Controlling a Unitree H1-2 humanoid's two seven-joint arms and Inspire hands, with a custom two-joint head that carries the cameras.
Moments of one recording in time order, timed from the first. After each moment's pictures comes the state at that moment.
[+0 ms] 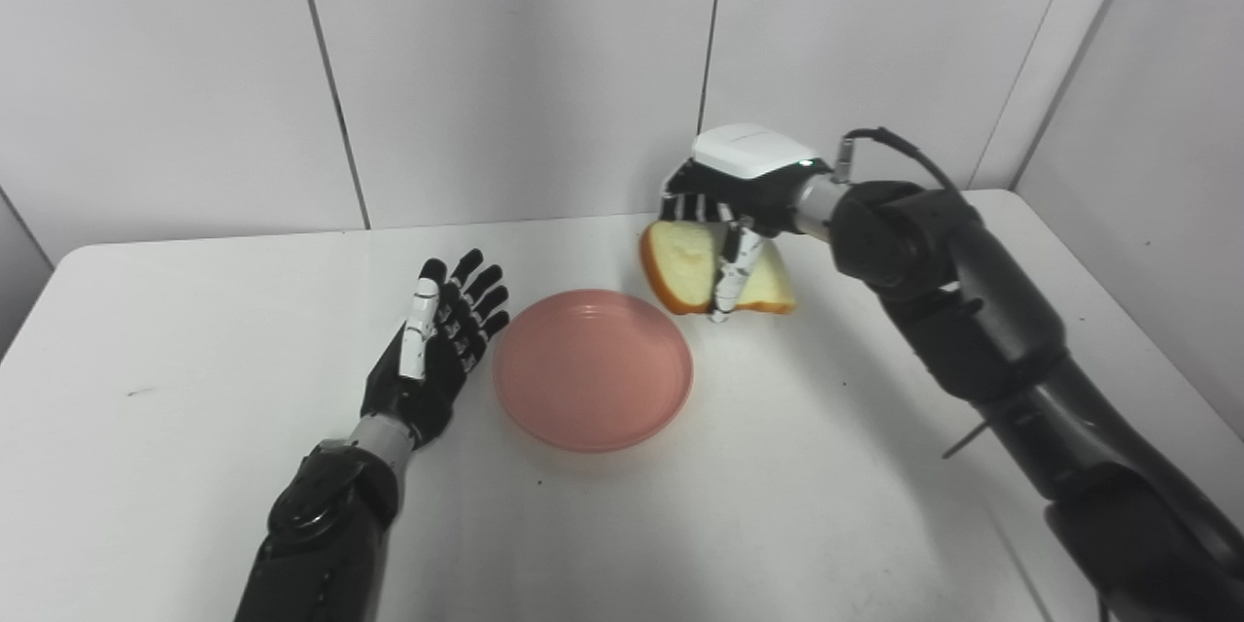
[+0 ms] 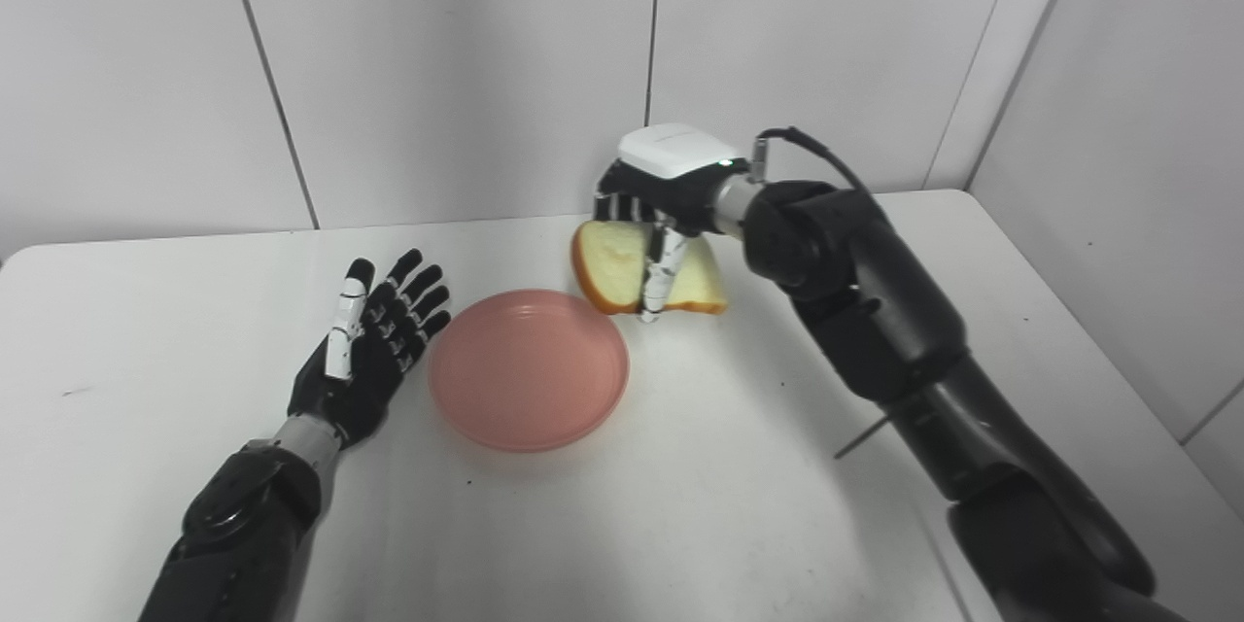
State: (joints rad) left arm -0.54 -0.02 -0.01 0.59 -0.28 0.04 -0.32; right arm -0.83 -0.52 0.37 0.07 -0.72 0.14 0.67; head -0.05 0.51
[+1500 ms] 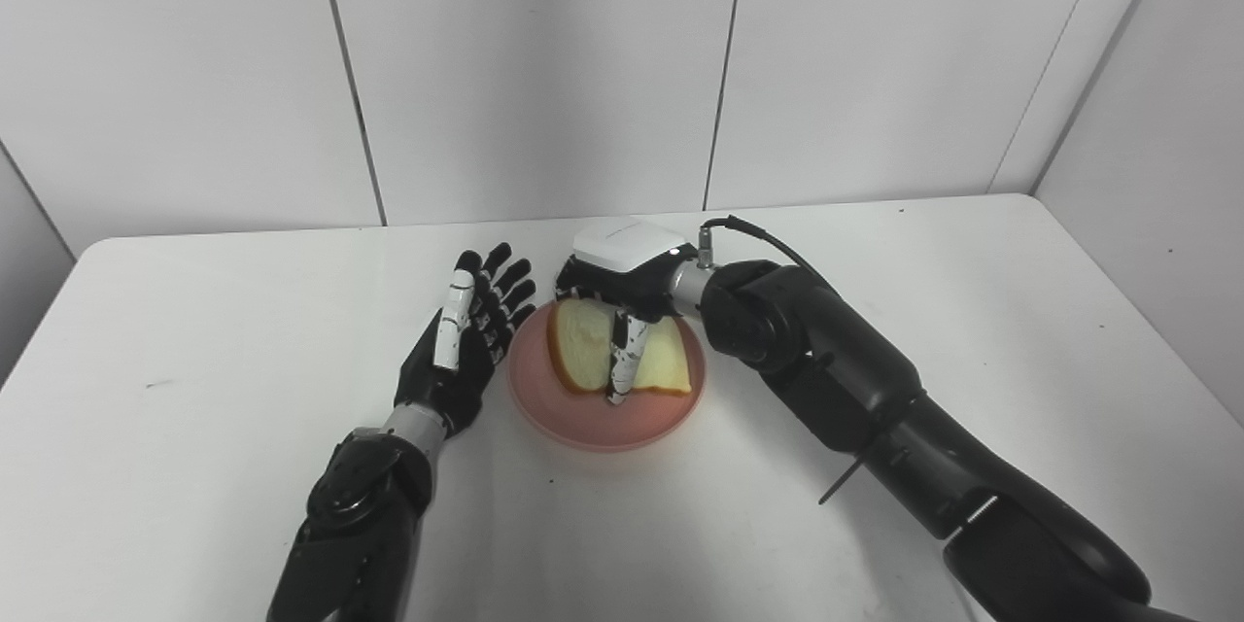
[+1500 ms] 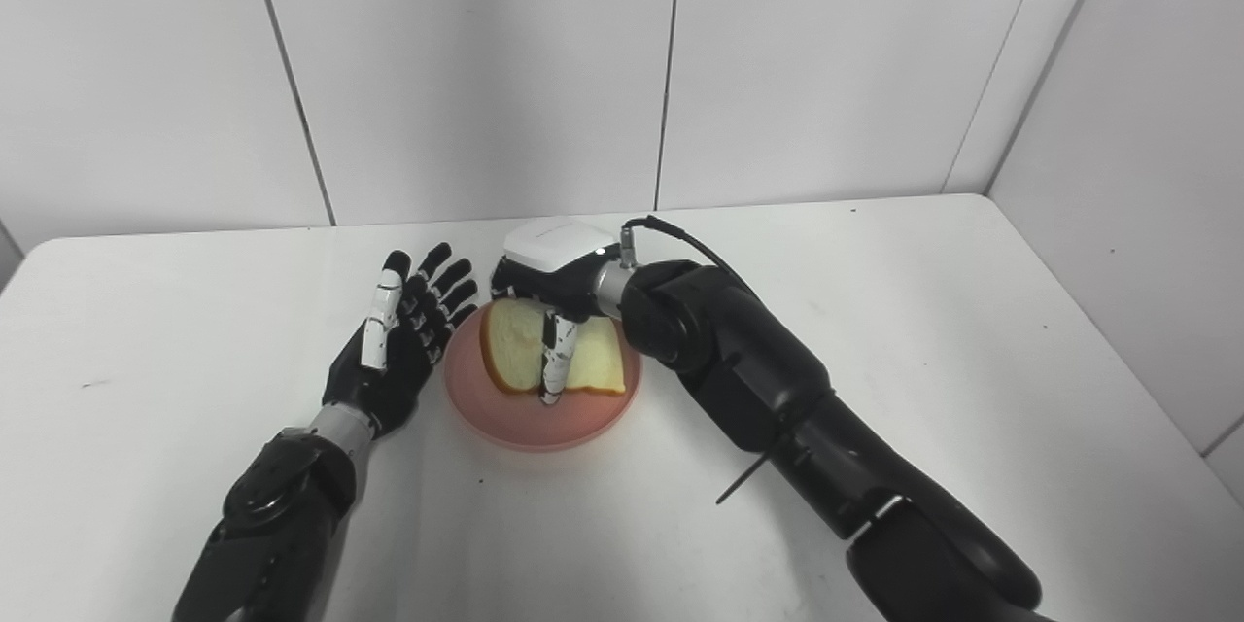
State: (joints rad) left arm -0.55 -0.05 -0.01 0.61 -0.25 0.01 -0.29; right arm -0.83 -0.36 0.52 0.31 -0.77 0.03 0.53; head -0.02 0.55
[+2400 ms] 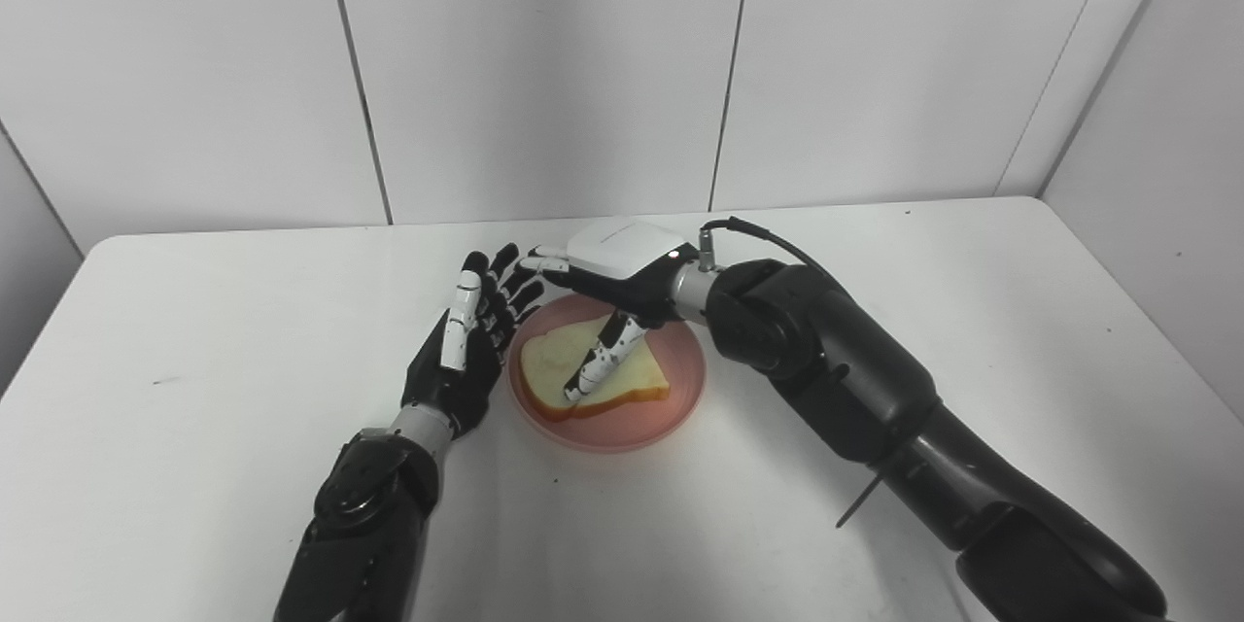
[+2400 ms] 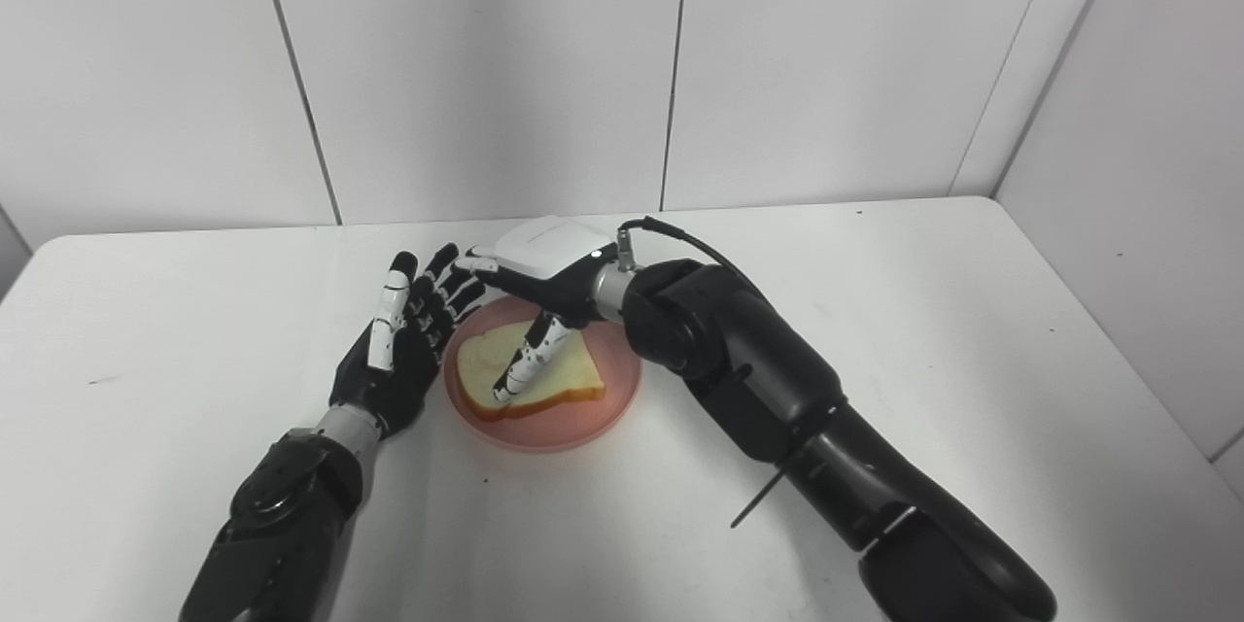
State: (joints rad) left arm -0.55 -0.05 -0.02 0.61 -0.26 0.02 -0.28; right arm -0.81 -0.37 0.51 0.16 -0.81 0.02 0.63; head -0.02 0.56
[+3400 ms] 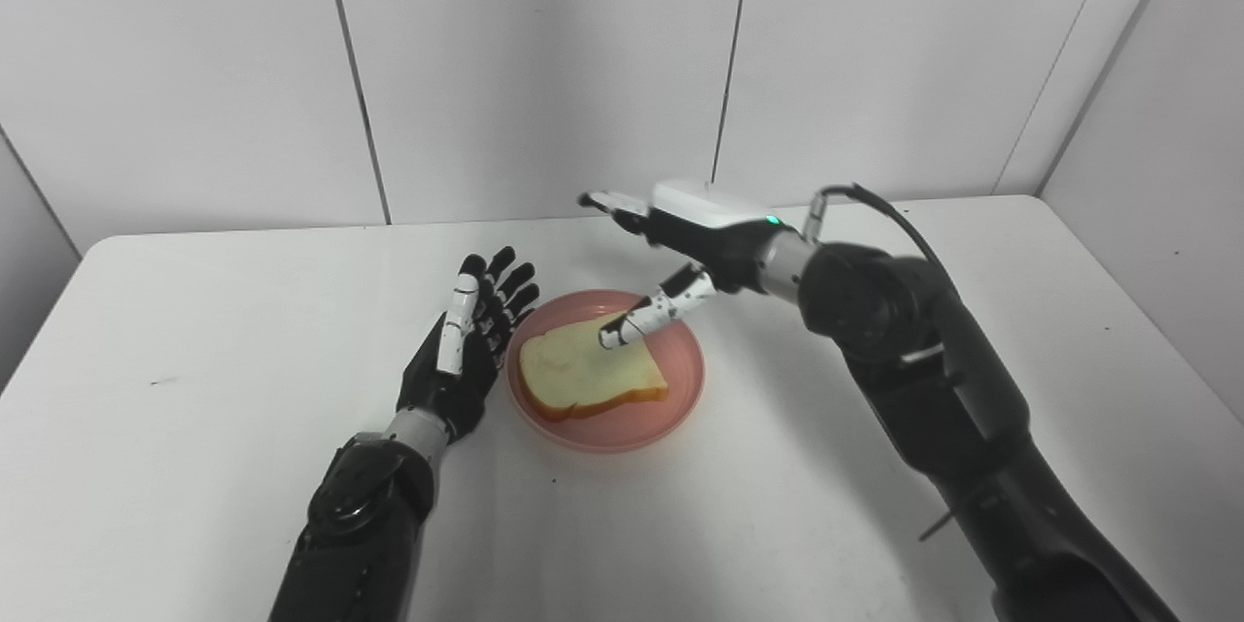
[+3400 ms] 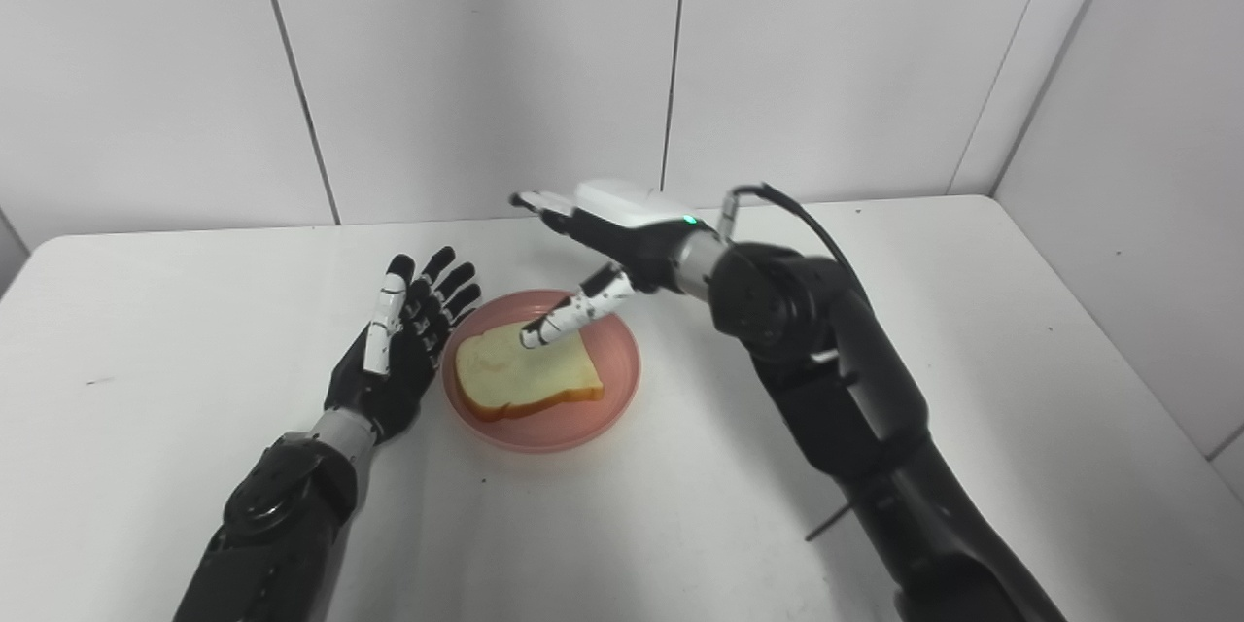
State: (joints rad) left arm -0.50 -0.04 -0.02 0.51 -0.24 0.05 -0.27; right arm -0.64 -0.40 0.21 -0.07 -0.62 0.27 0.74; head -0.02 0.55
